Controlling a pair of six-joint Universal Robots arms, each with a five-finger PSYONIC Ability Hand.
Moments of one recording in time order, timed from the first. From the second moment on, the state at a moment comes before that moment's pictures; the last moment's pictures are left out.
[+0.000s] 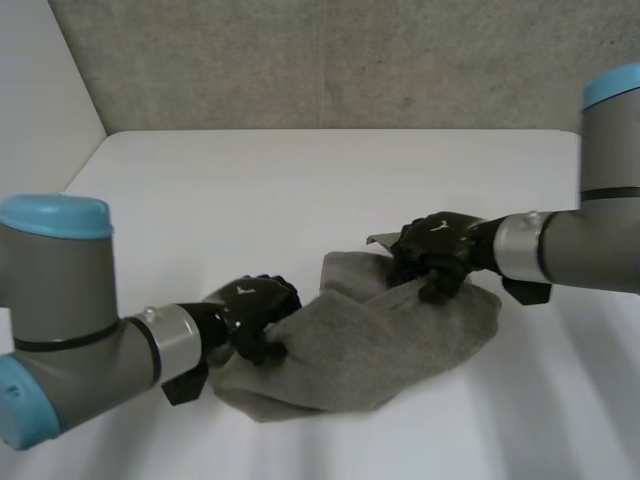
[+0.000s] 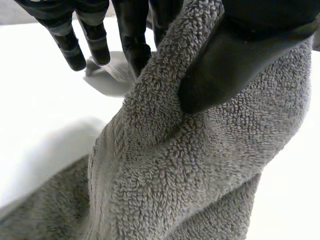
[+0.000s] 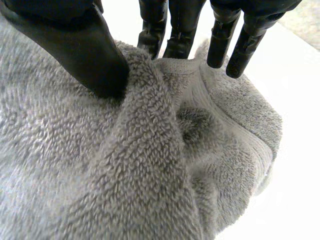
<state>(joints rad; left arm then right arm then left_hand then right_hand) 4.31 -1.96 -1.63 2.98 -1.09 3.23 1.87 -0.94 1.01 0.72 1.04 2.48 1.25 1.25 0.22 0.23 1.13 1.27 1.25 0.22 0.25 1.11</state>
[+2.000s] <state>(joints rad) 4.40 -1.75 -1.84 3.20 -1.11 3.38 1.74 -1.30 1.60 0.23 0.85 2.63 0.46 0.43 0.22 0.23 0.22 0.38 0.38 0.22 0.25 0.14</state>
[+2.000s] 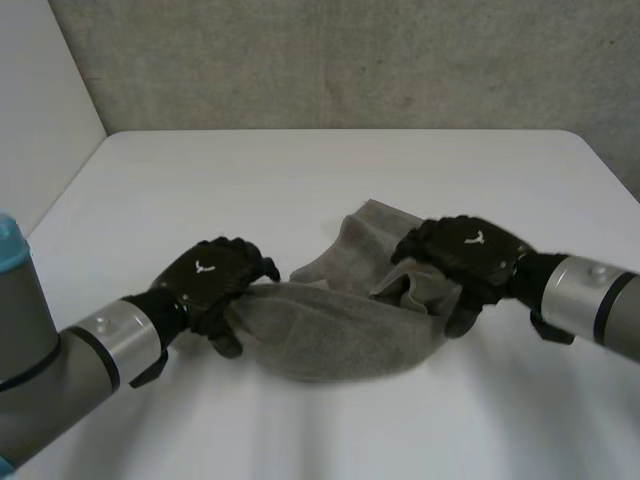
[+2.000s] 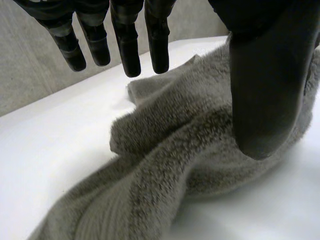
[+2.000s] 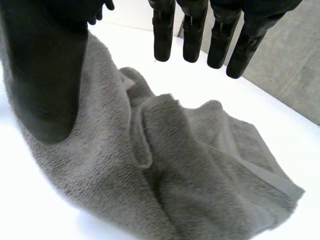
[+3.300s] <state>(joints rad) 4.39 -1.99 -1.55 2.72 -1.11 3.56 1.97 -1.07 1.46 0.26 1.26 2.35 0.85 0.86 0.22 0.23 0.69 0.97 0.96 0.22 0.25 0.80</state>
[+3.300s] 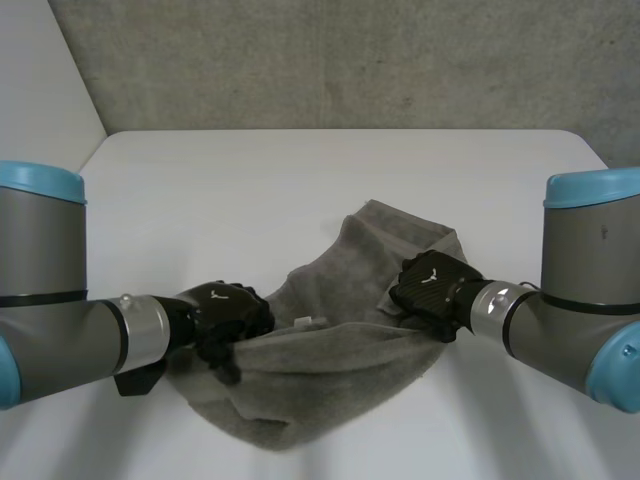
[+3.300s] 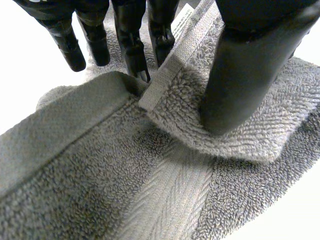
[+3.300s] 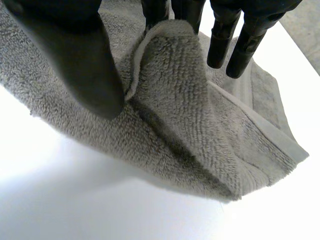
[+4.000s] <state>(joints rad) 4.50 -1.89 -1.73 2.78 -1.10 3.55 1.77 -1.22 1.67 0.09 1.16 2.27 0.78 0.78 0.22 0.23 0.61 0.77 0.79 0.22 0.25 0.59</state>
